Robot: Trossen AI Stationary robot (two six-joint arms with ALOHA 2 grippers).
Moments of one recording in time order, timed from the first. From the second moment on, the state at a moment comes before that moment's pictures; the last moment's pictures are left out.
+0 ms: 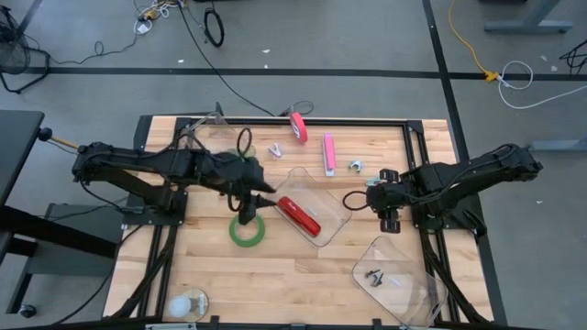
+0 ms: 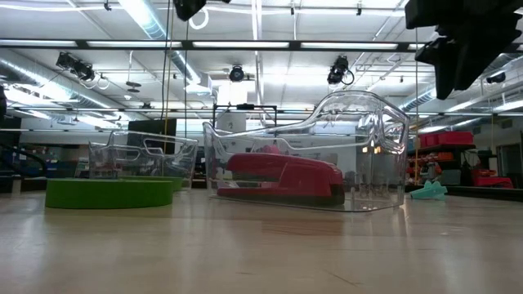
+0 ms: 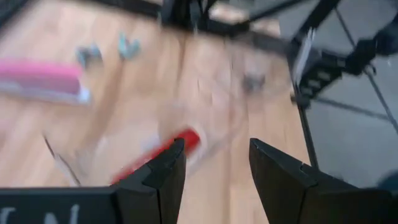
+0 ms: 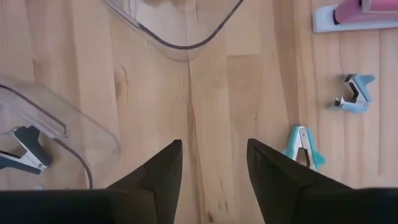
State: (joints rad) left arm -0.12 1.25 1.22 -0.54 -0.02 -0.32; right arm 0.23 1.13 0.99 -1.15 0.14 0.27
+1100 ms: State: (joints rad) left arm -0.40 1.59 1.22 -0.90 -0.08 -0.56; right arm 0.23 1.13 0.99 -1.08 0.14 0.25
